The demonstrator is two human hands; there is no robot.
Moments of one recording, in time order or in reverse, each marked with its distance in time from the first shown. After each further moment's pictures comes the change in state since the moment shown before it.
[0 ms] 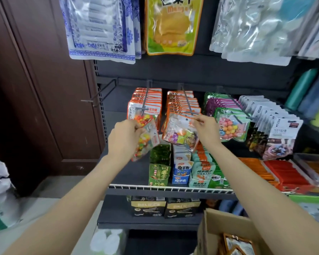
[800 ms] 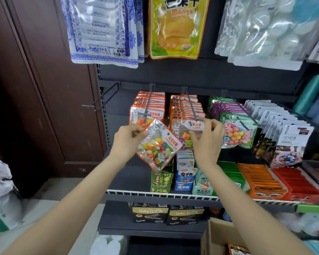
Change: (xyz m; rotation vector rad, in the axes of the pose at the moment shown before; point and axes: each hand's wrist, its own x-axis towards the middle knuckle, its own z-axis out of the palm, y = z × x) left_hand 0.011 -0.011 0.010 -0.522 -0.144 -0.109; right_hand -0.025 -0.001 0.025 -0.384 0.316 -0.078
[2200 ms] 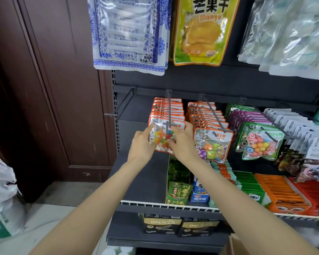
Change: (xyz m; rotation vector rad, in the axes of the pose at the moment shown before) left_hand 0.052 -0.053 -0.001 0.270 -0.029 0.045; right_hand 0.001 -0.095 0.061 0.228 -0.551 -0.133
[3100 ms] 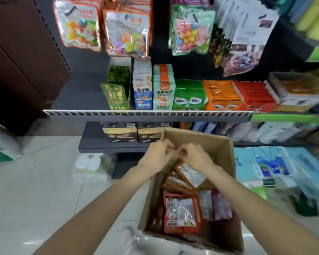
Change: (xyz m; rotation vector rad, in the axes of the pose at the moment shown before) left_hand -0.286 0.115 0.233 0.054 -0.649 -0.067; right_hand -0.309 0.266 -0.077 -0.178 -0.578 0.350
